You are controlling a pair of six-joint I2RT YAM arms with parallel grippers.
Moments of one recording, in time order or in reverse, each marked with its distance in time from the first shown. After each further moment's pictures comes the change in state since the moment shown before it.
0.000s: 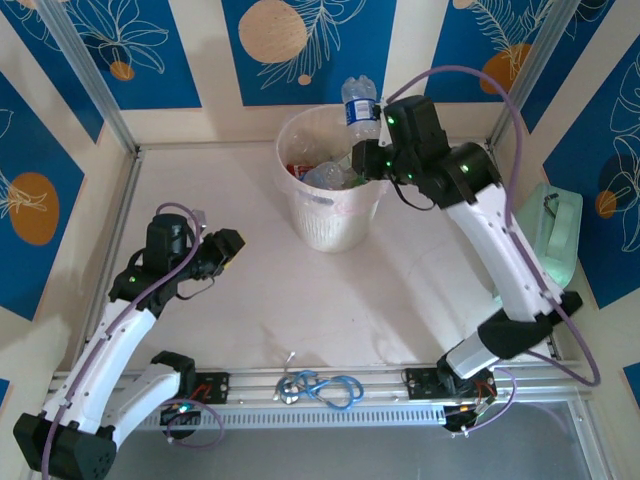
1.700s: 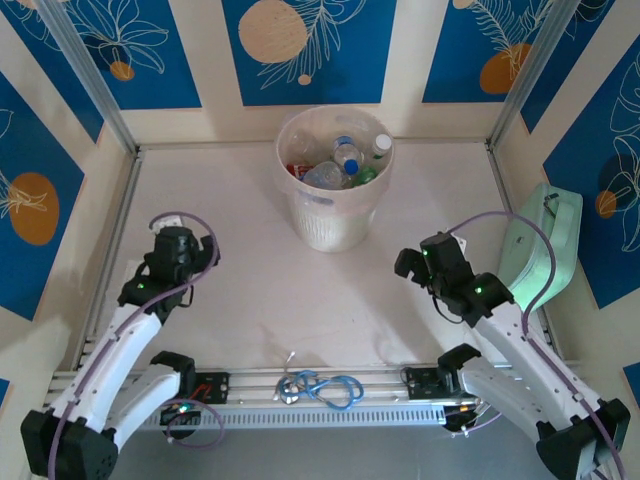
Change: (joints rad) left arm 0.019 -0.018 -0.169 0.054 -0.788 0.586; right arm -0.116 -0.788 -1.310 0.327 0.175 0.334
